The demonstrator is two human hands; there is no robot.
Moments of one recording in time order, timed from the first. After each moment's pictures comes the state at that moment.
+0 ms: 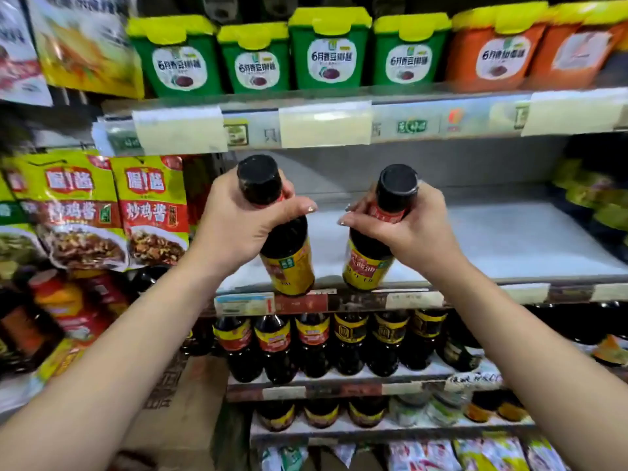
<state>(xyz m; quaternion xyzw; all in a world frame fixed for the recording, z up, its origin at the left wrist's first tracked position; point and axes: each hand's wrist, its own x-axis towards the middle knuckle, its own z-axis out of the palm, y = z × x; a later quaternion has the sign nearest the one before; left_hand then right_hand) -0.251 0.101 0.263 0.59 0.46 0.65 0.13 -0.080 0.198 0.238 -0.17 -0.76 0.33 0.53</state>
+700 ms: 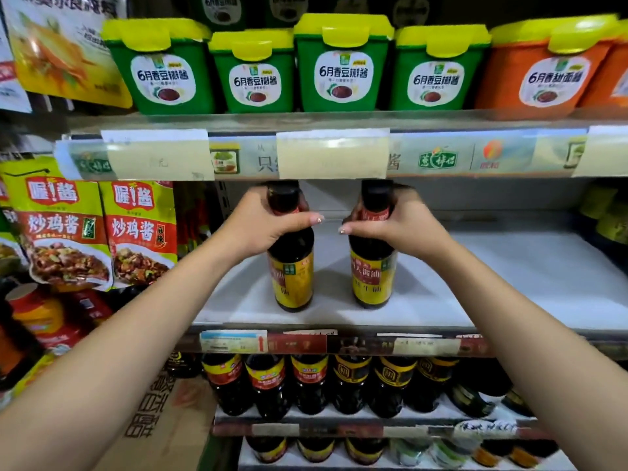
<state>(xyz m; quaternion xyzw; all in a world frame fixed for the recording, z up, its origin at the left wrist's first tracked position) -0.290 0.190 0.262 0.60 0.58 0.52 0.17 -0.114 0.293 0.253 -0.21 -0.82 0.39 0.36</state>
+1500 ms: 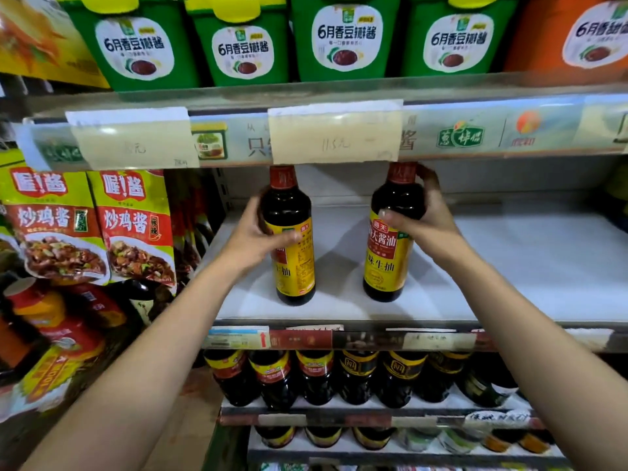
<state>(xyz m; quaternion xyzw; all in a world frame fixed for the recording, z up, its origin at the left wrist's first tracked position) -0.331 0.217 0.194 0.48 0.59 0.59 0.28 -0.107 0.341 0.201 -0.24 -0.71 0.48 0.46</state>
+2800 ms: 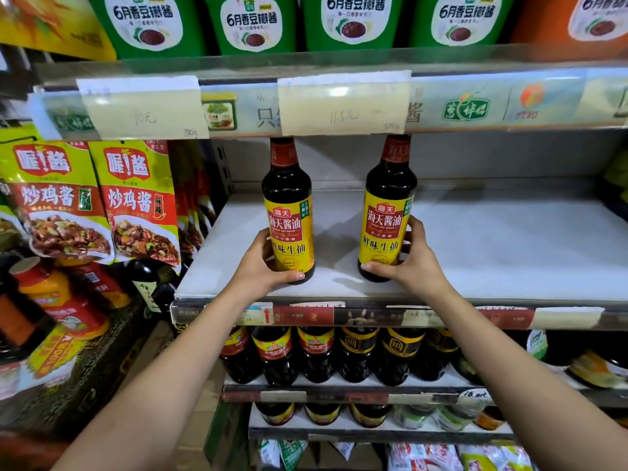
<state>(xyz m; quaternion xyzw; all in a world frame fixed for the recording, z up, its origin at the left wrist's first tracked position) -0.329 0.198 0.118 0.46 0.67 0.51 0.28 -0.100 0.313 0.122 -0.40 -0.74 0.41 0.35</state>
